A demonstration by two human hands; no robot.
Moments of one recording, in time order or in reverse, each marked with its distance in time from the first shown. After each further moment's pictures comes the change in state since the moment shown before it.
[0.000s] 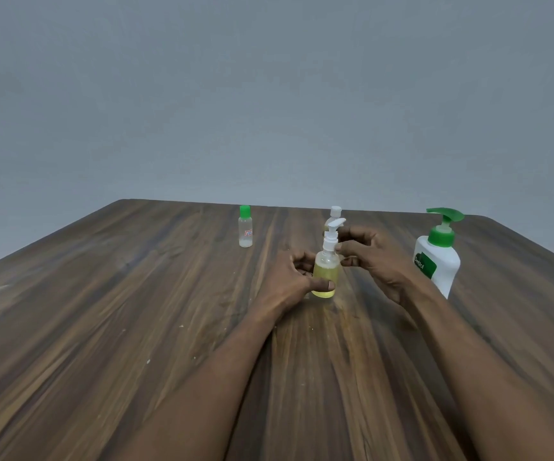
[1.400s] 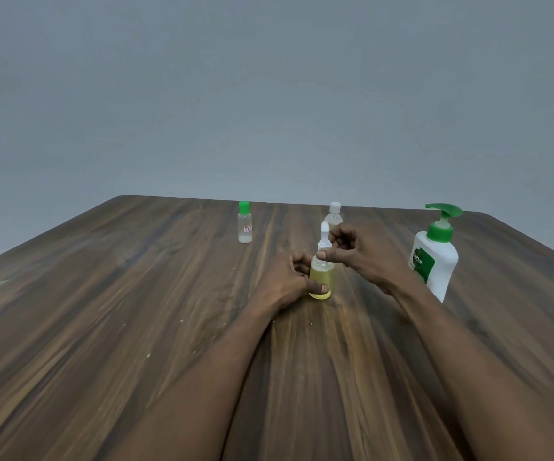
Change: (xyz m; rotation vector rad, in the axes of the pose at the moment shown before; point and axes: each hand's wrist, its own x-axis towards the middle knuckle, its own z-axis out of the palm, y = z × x) left_hand -0.005 0.003 -0.006 0.117 -0.057 -0.037; right_hand 0.008 0.006 0.007 -0.340 -0.036 -0.123
